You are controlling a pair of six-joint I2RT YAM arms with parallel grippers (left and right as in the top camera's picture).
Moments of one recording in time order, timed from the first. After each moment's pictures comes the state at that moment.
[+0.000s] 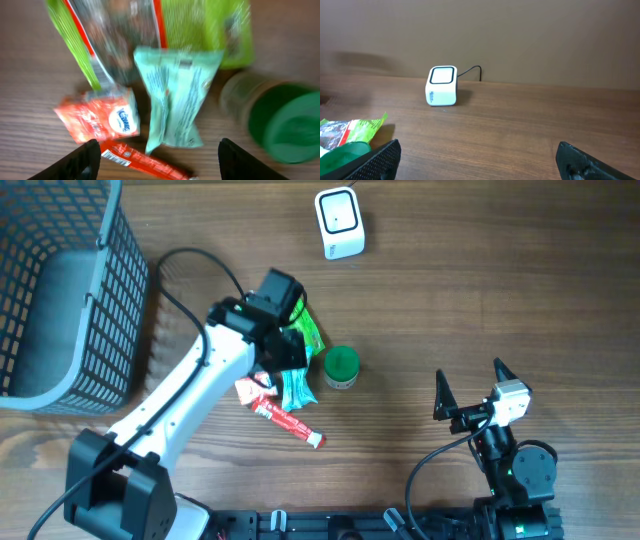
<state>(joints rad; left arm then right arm) -0.46 1.61 1.26 -1.03 -0.02 -0.58 0.10 0.03 0.01 0.00 -0.10 0.02</state>
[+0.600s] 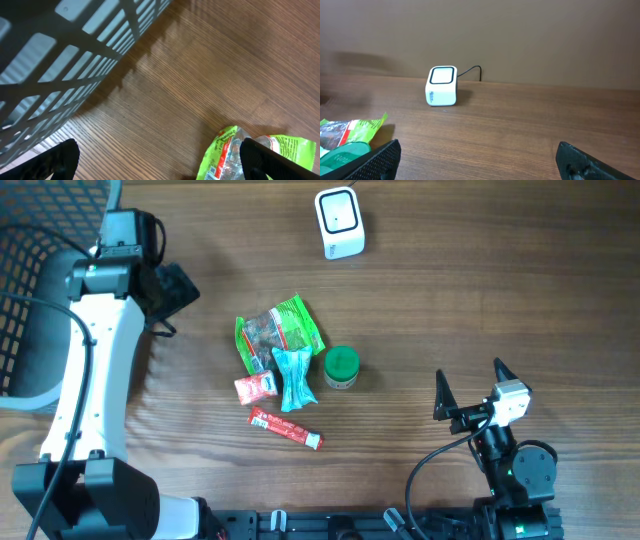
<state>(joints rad) 0.05 1.61 1.49 -1.10 -0.22 -0.57 0.10 0.03 0.01 0.00 -0.10 0.02</state>
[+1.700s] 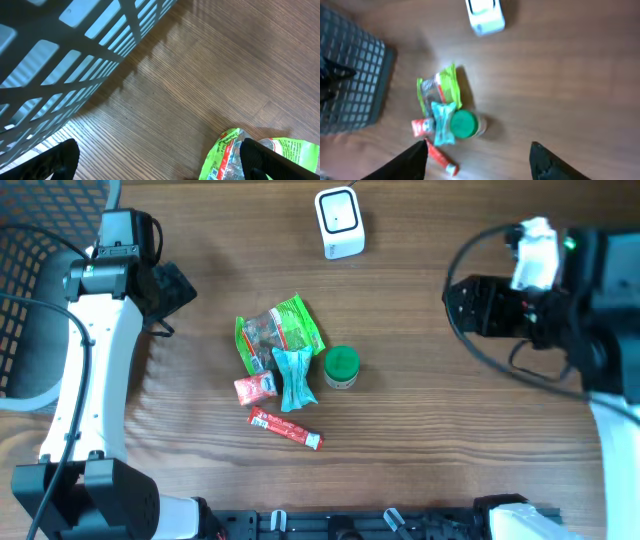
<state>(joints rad) 0.05 1.61 1.49 -1.10 -0.24 -0.57 0.11 1.32 1.65 -1.25 -0.35 0.23</state>
